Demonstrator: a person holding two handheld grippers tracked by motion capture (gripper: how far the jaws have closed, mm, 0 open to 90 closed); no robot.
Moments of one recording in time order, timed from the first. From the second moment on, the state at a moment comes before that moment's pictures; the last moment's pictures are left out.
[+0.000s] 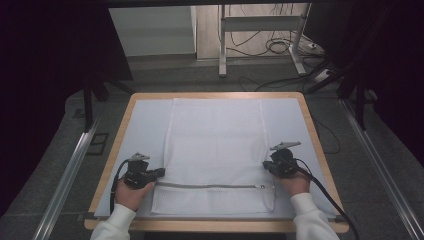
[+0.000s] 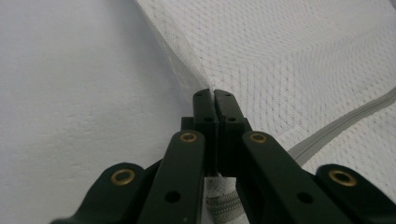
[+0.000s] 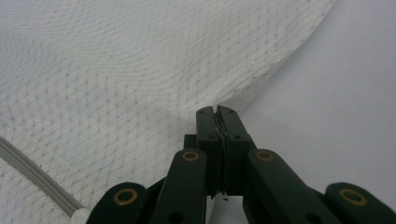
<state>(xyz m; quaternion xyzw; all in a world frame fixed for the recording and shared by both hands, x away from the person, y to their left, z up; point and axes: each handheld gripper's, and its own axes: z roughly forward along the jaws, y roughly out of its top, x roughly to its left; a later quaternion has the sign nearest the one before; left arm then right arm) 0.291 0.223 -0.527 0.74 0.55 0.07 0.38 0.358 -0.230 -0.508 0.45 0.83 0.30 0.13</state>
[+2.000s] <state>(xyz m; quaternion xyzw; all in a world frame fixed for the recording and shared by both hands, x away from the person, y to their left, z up) 0.282 0.161 -0.493 0.75 0.50 0.09 0.42 0.348 -0.256 -0.487 0.46 0.78 0.37 0.19</state>
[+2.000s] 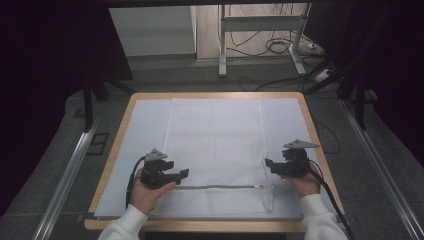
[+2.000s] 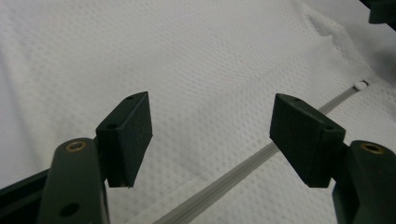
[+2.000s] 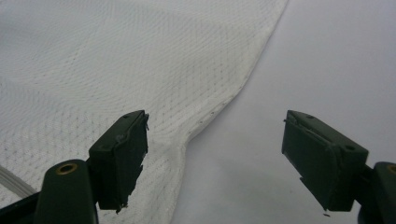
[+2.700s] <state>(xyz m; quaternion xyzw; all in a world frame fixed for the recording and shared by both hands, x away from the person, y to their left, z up) 0.283 0.109 -0.494 0.78 0.45 0.04 0.43 0.349 -0.258 -0.487 0.47 0.79 0.35 0.20</state>
